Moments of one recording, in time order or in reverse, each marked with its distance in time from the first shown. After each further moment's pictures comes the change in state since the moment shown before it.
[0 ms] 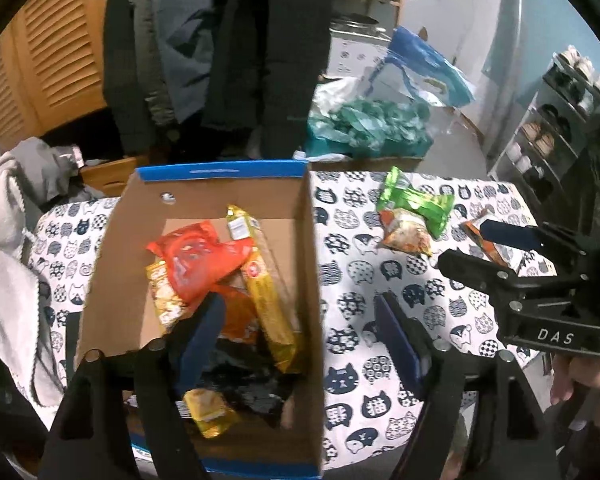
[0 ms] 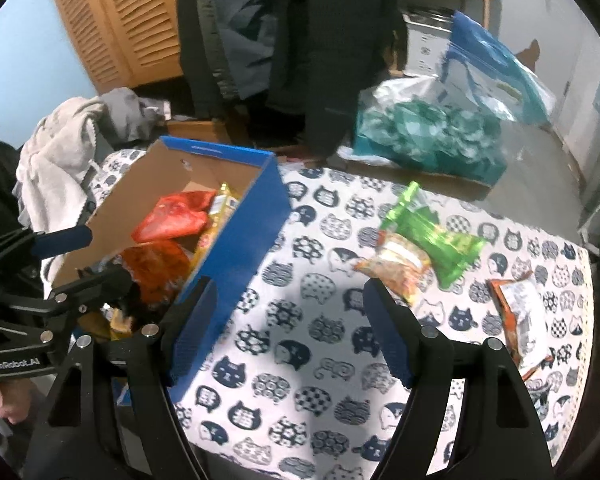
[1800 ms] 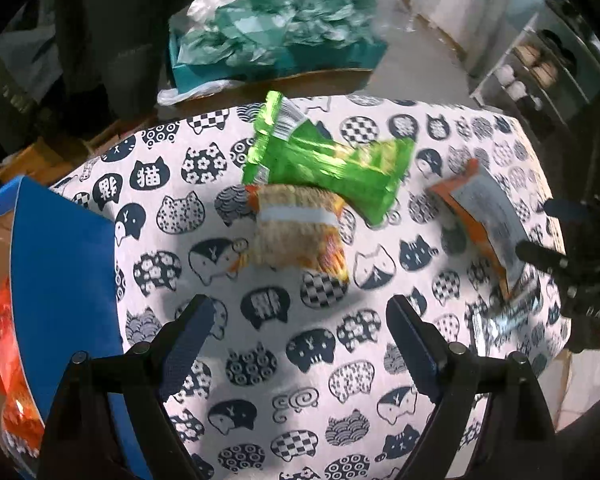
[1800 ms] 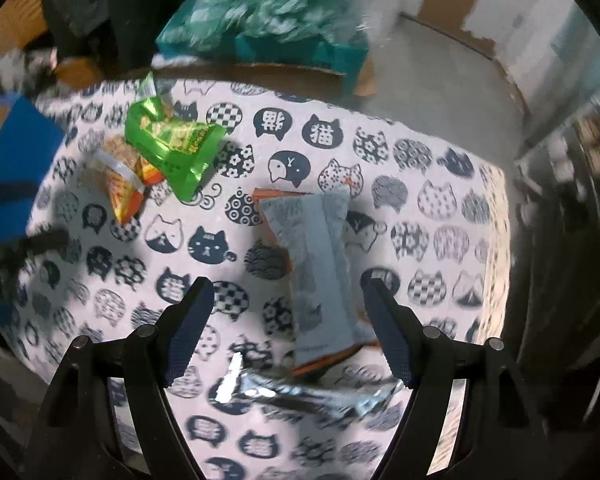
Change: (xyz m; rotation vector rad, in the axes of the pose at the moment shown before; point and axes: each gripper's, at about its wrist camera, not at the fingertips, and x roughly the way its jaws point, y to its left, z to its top) left arm 0.180 -0.148 0.060 0.085 0.342 -0.071; right arm 0.038 -0.247 -0.028 -0.010 0.357 -0.220
